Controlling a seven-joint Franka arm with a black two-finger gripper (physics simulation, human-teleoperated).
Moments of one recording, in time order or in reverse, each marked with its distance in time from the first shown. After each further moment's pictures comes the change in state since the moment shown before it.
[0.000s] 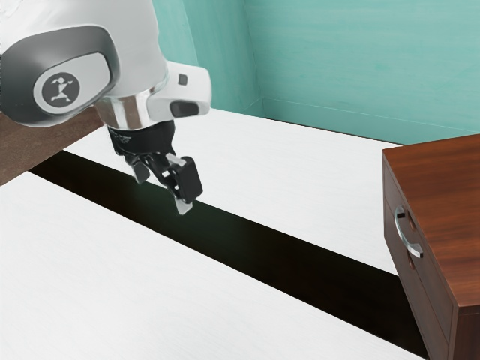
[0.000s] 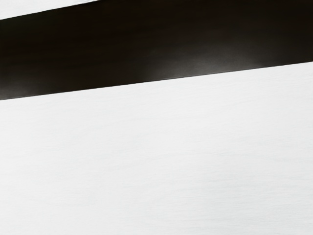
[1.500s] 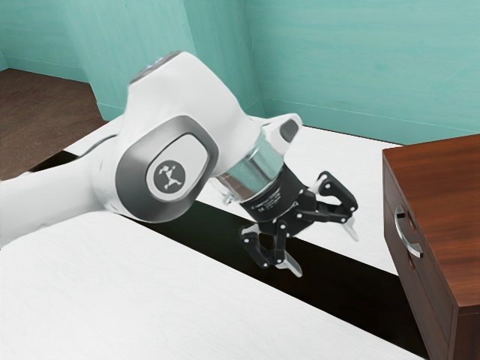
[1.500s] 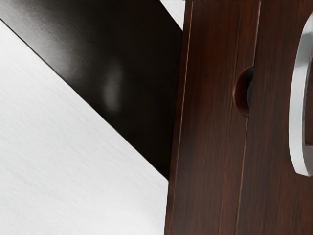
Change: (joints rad) arm 0.018 0.112 -0.134 -0.243 -0.620 0.643 -0.847
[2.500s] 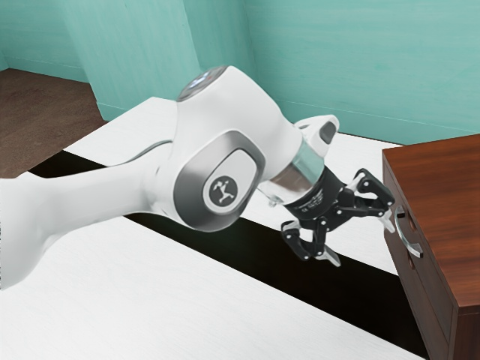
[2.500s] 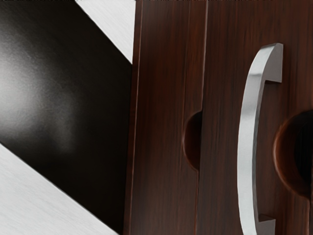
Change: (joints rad) arm -0.054 0.146 0.000 0.079 0.087 0.156 -0.008
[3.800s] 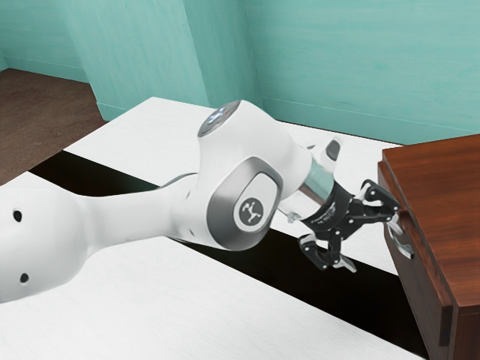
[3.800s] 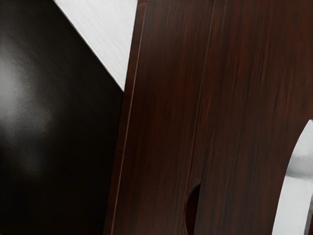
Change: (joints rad) arm -0.083 0.106 0.098 -0.013 -0.080 0.161 0.014
